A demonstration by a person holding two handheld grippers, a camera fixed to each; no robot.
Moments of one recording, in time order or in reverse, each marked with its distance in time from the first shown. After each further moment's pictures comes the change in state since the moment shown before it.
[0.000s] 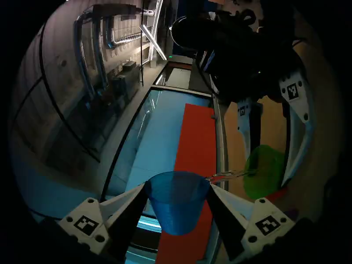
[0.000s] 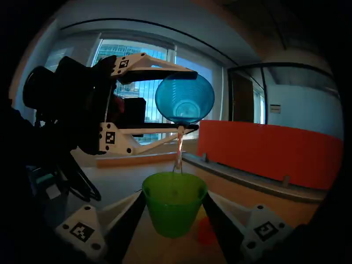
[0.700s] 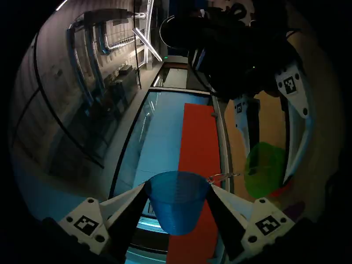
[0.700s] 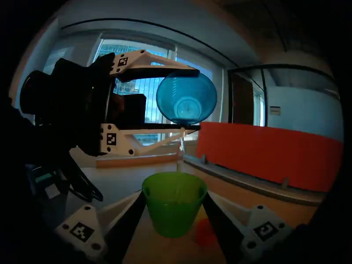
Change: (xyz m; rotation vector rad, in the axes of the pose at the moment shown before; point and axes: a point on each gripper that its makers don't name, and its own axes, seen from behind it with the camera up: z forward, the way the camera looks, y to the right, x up) left arm 0.003 -0.002 0.008 0.010 0.004 0.079; right arm 0.006 0.002 0.002 -0.004 0.008 -0.010
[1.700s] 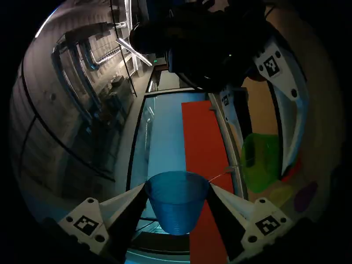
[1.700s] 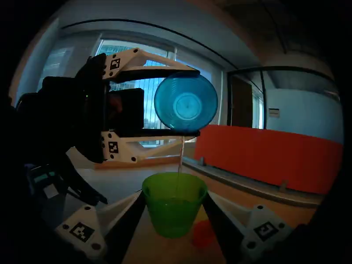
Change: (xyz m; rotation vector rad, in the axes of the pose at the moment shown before) left arm 0.012 -0.002 -0.004 0.025 0.002 0.191; right arm 0.008 0.005 0.000 -0.010 0.013 -0.007
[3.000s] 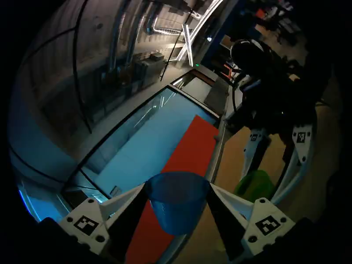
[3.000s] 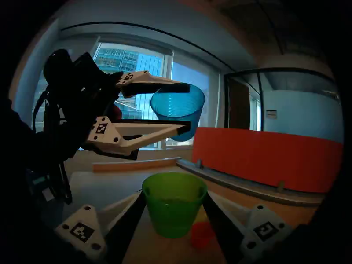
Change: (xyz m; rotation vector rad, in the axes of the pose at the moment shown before) left arm -0.016 0.003 -0.001 -0.044 0.034 -0.718; right arm 0.005 0.007 -0.008 -0.020 0.024 0.006
